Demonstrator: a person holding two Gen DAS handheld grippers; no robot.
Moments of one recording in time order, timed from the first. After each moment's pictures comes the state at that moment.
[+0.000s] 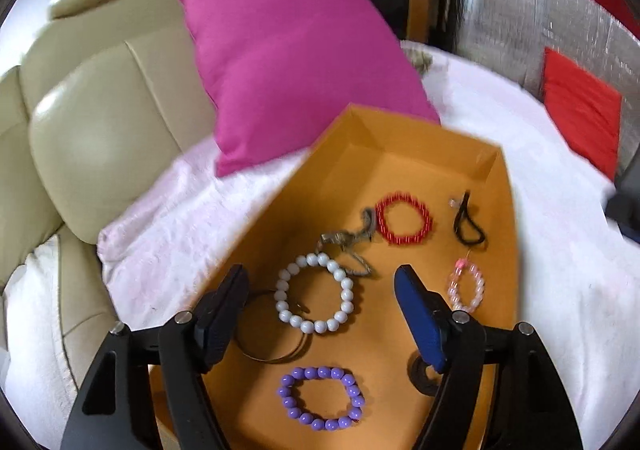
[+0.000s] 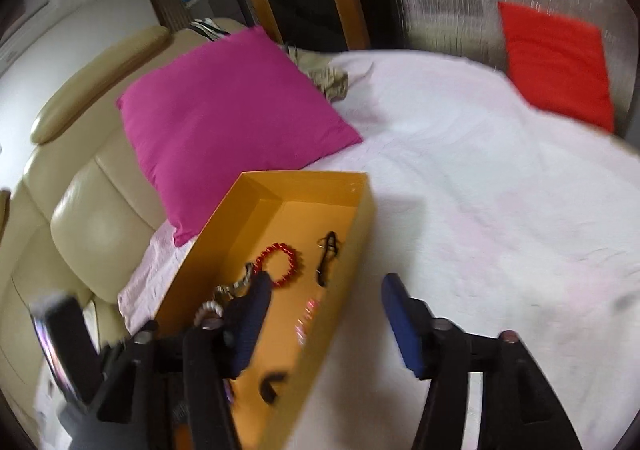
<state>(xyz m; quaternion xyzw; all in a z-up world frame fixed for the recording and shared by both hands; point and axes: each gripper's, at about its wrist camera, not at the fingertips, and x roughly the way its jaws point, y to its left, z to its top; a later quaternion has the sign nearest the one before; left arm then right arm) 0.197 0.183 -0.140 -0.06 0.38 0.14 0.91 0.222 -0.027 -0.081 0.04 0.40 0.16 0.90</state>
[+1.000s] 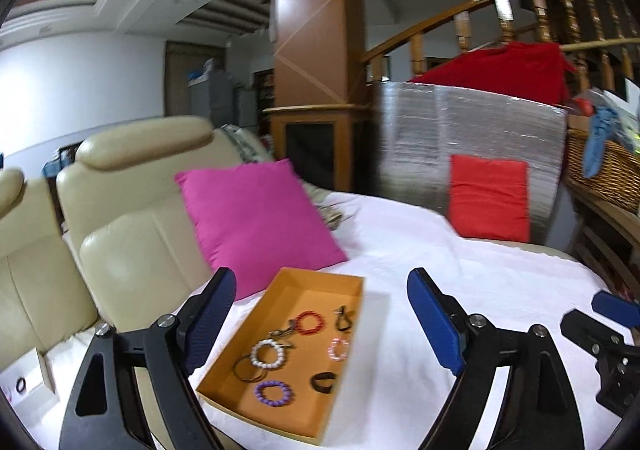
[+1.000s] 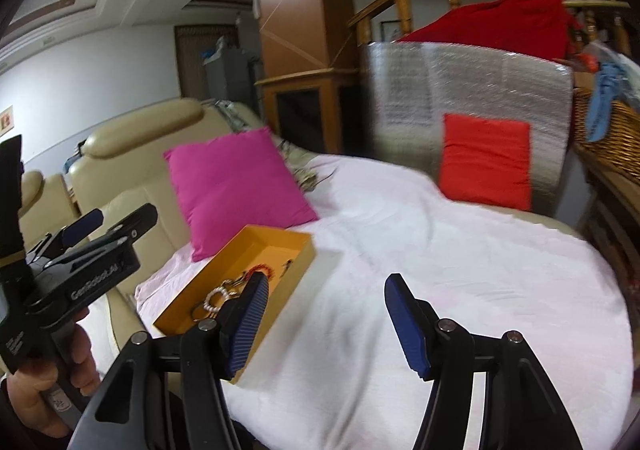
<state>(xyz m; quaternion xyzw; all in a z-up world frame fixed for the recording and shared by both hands) 0.020 0.068 0.065 0.00 0.18 0.06 0.98 0.011 -0.157 0.054 0.02 0.25 0.12 0.96</state>
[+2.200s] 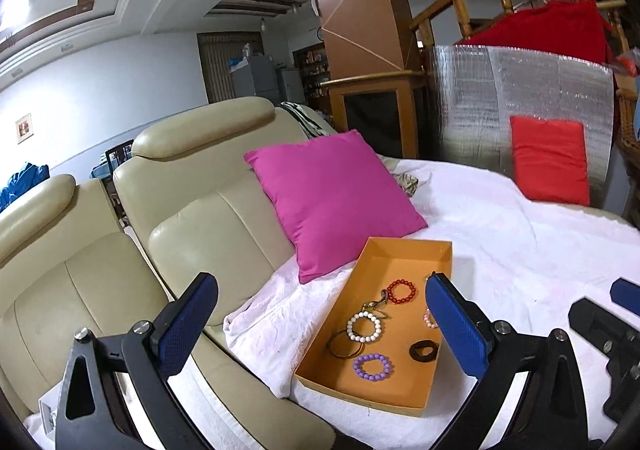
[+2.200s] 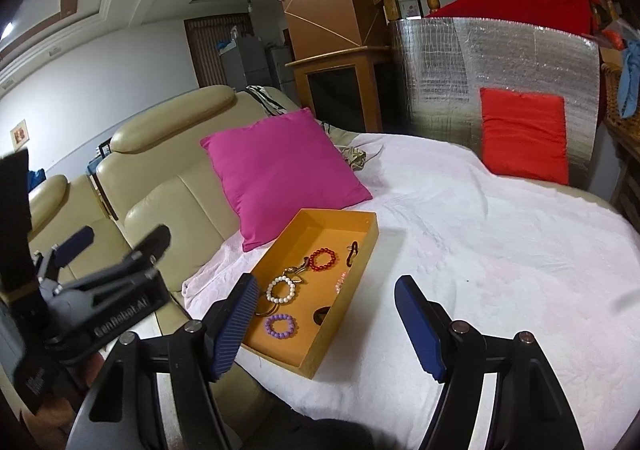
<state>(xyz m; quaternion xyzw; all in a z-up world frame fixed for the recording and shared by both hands) 0.020 0.142 0.045 0.05 0.23 0.17 0.96 0.024 -0.061 0.036 0.06 0.30 0.18 0.93</state>
